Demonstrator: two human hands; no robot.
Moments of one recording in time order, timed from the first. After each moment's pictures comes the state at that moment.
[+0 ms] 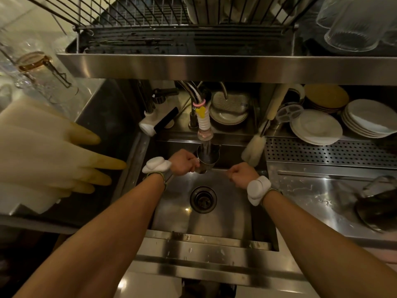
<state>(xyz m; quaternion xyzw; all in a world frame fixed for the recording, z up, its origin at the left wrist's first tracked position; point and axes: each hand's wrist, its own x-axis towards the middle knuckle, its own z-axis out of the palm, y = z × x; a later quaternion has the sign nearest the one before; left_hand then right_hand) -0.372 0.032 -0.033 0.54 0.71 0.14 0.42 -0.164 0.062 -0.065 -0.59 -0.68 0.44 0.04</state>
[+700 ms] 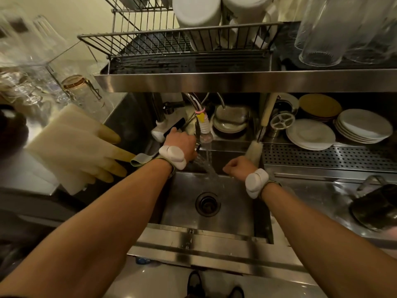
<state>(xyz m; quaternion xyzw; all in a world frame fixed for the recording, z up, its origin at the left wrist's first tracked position) -0.346 0.013 0.063 0.70 0.70 -0.12 -0.07 -0.159 0.049 -0.013 -0.55 -0.70 0.44 0.08</state>
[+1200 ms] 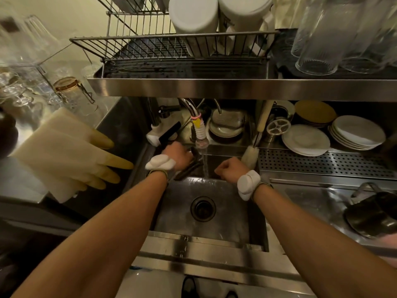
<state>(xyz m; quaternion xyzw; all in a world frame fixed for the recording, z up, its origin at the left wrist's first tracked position) -0.352 0.016 0.038 0.52 0.82 0.14 0.21 -0.169 0.055 -0.001 -0.54 -0.70 0.45 0.08</state>
